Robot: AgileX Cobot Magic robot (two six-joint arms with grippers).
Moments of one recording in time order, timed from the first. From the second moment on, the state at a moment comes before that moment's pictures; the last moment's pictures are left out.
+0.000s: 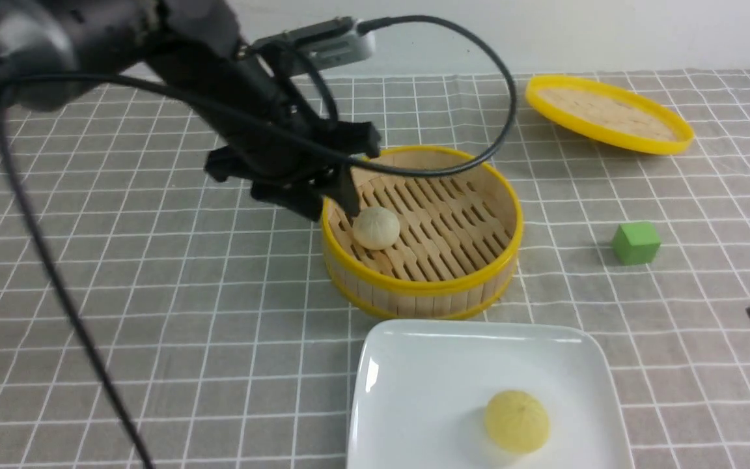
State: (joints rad) right arm 0.52 1.06 -1.06 -0.06 1.20 0.18; left arm -0.42 1.89 -1.71 -0.31 1.04 -0.11
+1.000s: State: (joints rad) right arm 0.52 1.03 -0.96 -0.06 1.04 0.23; left arm -0.44 2.22 -2.09 -0.21 1.14 -0.13
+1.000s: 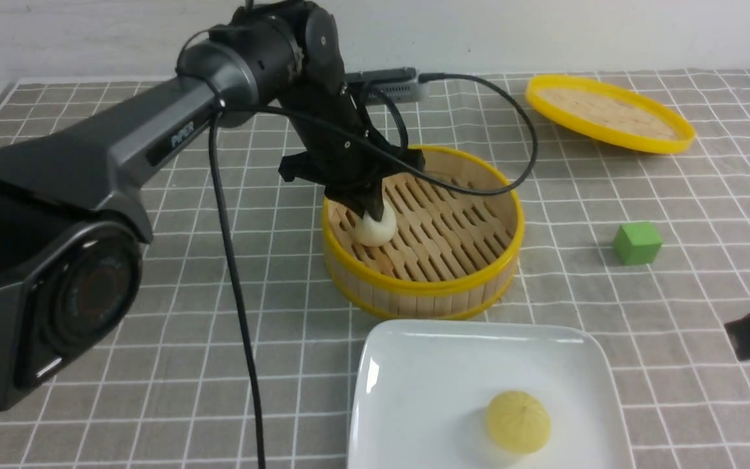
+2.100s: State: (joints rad) right arm 0.52 0.84 -0.96 -0.07 1.13 0.23; left arm -0.72 1.80 -1.27 -0.27 0.82 -0.19
